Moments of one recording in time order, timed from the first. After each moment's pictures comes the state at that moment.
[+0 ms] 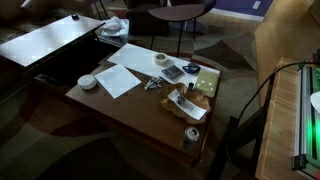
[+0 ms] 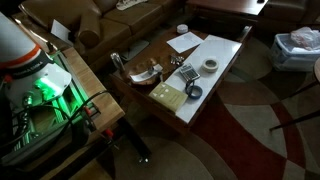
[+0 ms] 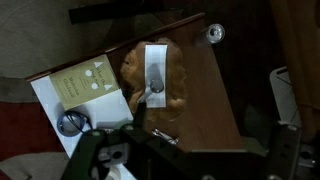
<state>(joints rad) 0.01 -0.17 0.01 -2.32 0.14 1.97 0.09</state>
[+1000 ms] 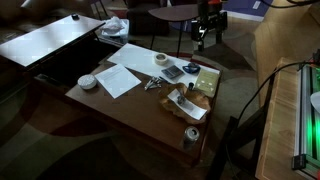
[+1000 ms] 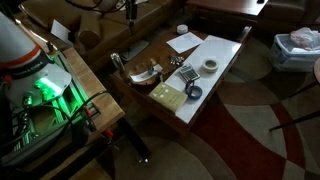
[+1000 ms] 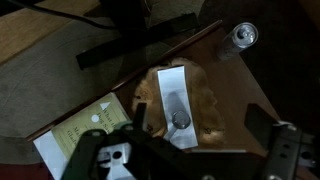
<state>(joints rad) 0.02 0.23 0.02 -2.28 0.13 2.15 0.29</state>
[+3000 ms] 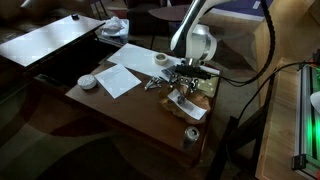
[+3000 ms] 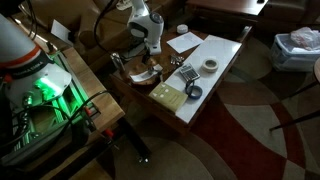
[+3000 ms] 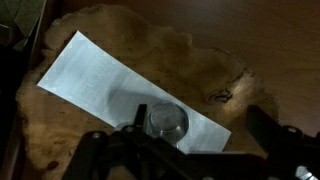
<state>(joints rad) -0.07 1.05 0.13 -1.92 0.84 2.76 0.31</state>
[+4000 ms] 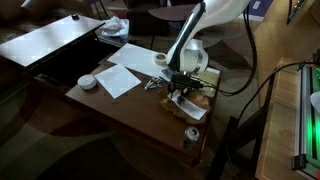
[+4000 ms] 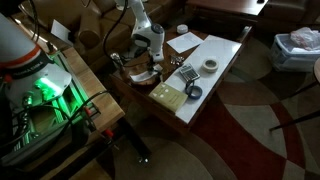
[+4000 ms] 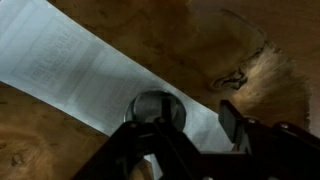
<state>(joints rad) -0.03 1.25 0.12 -1.73 0.84 2.84 0.31</state>
